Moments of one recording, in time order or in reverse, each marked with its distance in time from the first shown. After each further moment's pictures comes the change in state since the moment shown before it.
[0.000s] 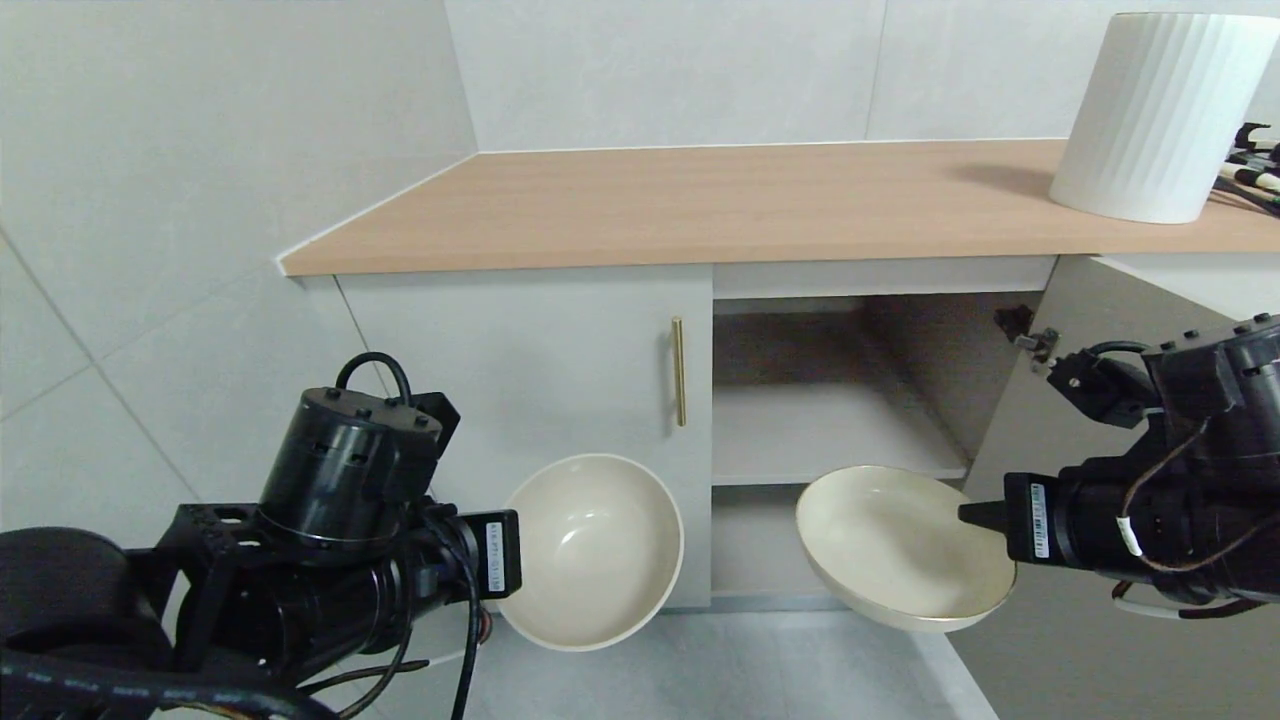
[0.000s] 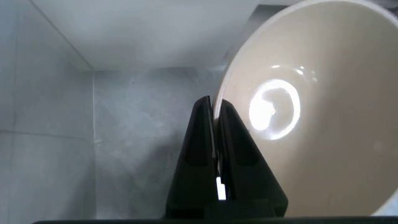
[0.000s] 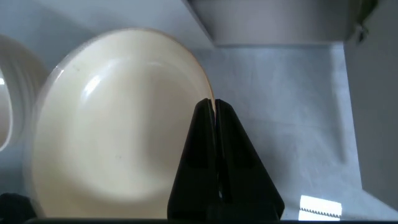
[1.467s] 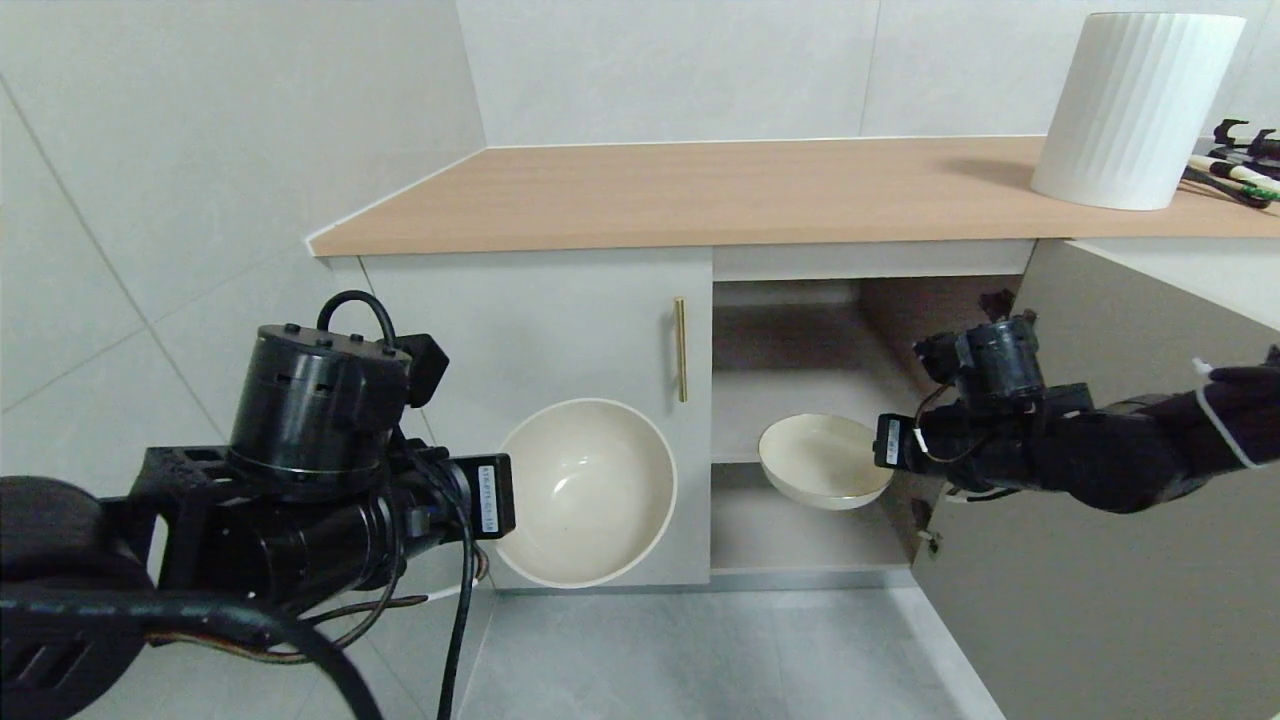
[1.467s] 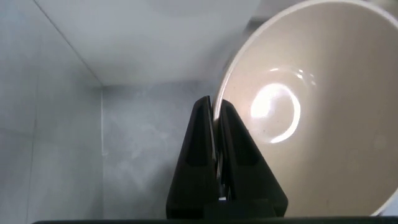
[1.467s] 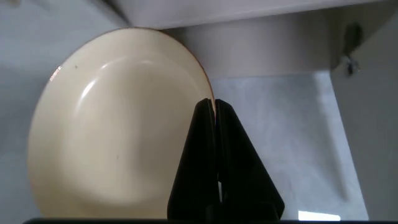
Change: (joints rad) left arm 0.052 -0.002 -0.092 -0.003 -0.003 0.095; right arm -0.161 0.553 -0.298 -0.290 -0.005 -0.061
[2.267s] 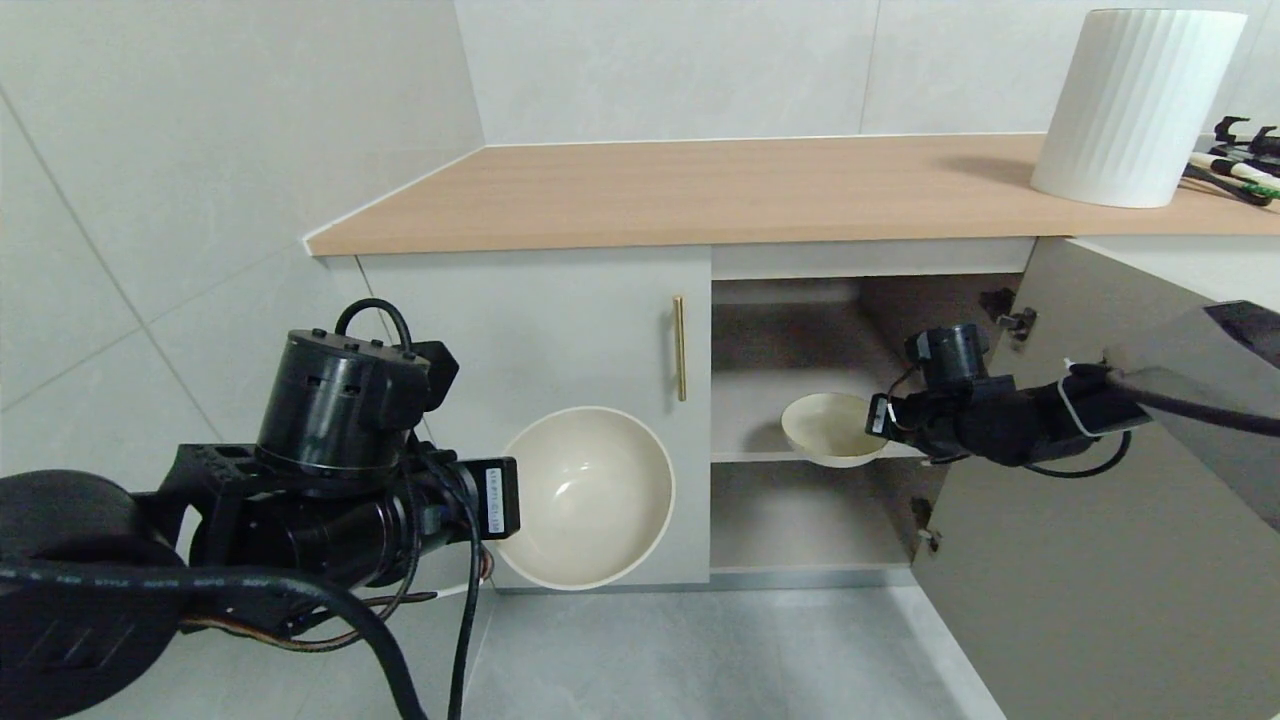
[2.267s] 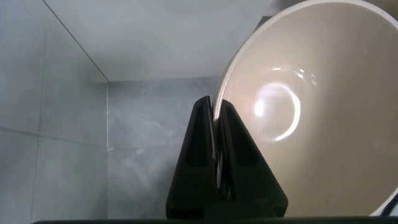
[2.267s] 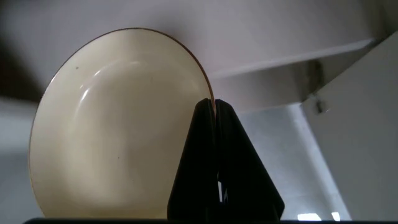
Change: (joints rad) left arm 0.008 0.033 -0.008 -0.001 -0.002 0.003; right arm -0.113 0.335 -0.372 0.007 -0.084 -0.001
